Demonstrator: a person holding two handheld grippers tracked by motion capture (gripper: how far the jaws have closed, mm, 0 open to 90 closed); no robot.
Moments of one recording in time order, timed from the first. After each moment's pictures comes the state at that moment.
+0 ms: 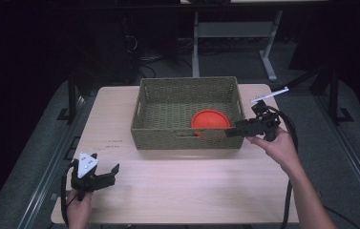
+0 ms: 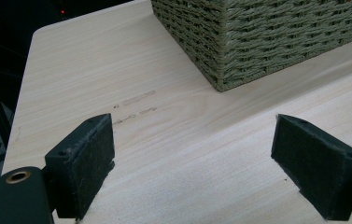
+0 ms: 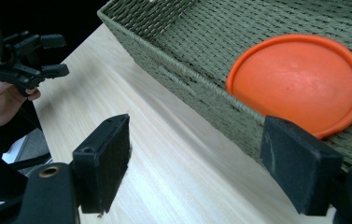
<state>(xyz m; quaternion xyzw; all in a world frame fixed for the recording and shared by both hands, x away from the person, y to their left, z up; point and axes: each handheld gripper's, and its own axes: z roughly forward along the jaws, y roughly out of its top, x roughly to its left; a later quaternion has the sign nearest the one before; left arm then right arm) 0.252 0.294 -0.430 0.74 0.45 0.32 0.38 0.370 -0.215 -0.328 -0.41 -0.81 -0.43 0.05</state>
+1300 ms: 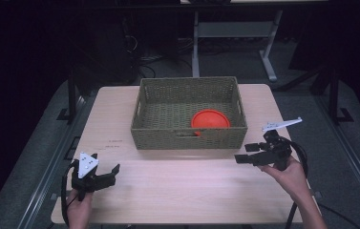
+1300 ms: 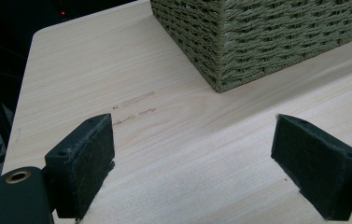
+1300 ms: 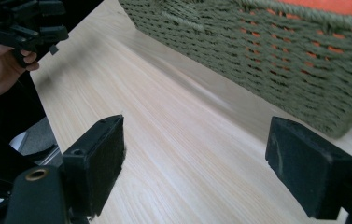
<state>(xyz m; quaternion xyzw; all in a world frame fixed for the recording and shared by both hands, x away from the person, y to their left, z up) 0.251 0.293 -0.430 0.74 0.45 0.32 0.38 0.312 -0.242 -0.374 -0.41 -0.80 -0.43 0.04</state>
